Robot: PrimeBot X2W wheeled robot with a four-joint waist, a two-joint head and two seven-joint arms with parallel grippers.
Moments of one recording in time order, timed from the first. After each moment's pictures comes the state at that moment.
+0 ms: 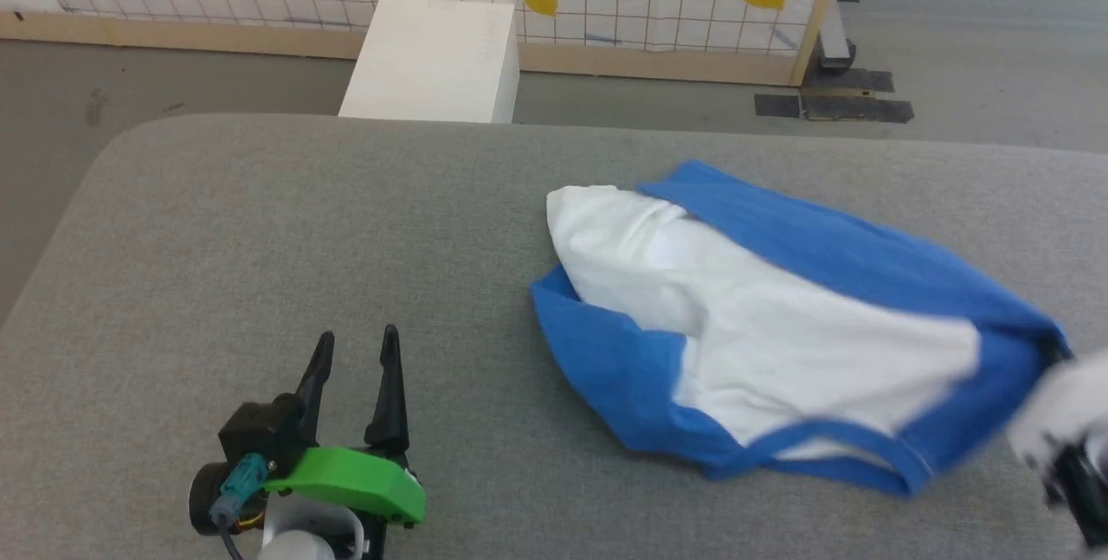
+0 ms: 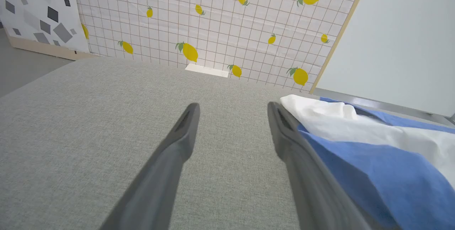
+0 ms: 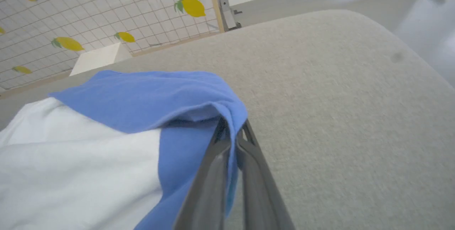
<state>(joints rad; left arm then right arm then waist) -0.06 0.07 -0.11 0.18 -0.29 -0.01 -0.25 -0.23 -0.05 -0.45 0.24 0.13 0.13 0.36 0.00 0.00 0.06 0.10</state>
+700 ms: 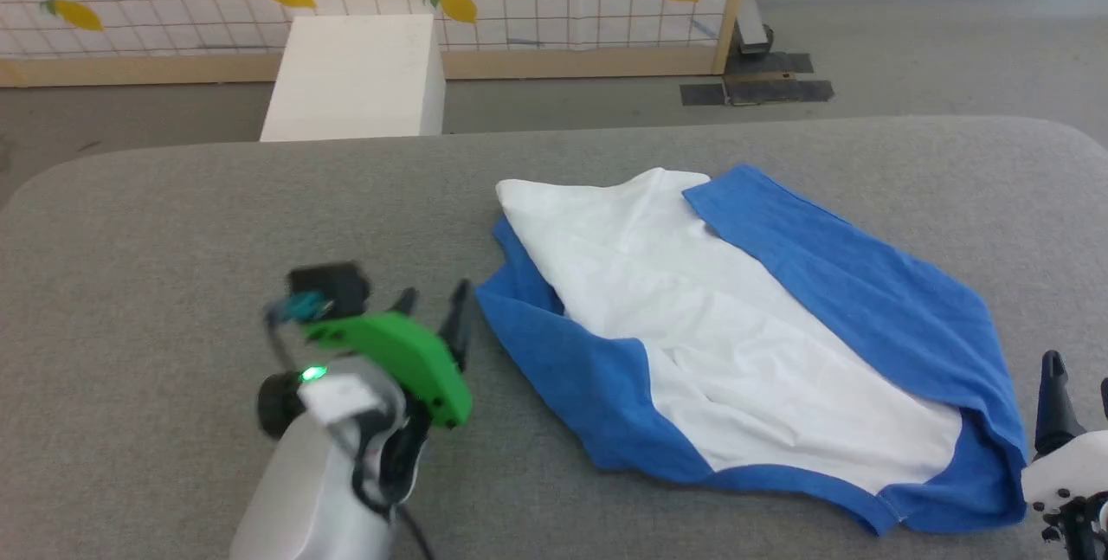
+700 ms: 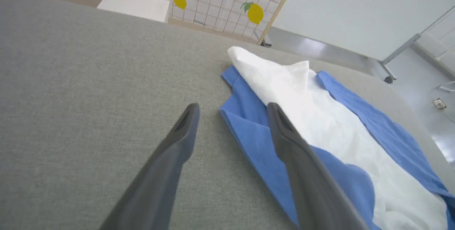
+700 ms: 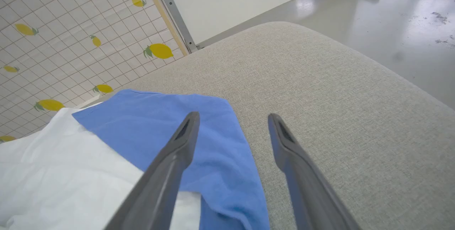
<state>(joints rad) -0.29 0.06 -0.18 0.28 -0.48 0.02 0.20 -0.09 -0.05 -0.48 0.25 0.28 0.13 0.09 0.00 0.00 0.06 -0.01</state>
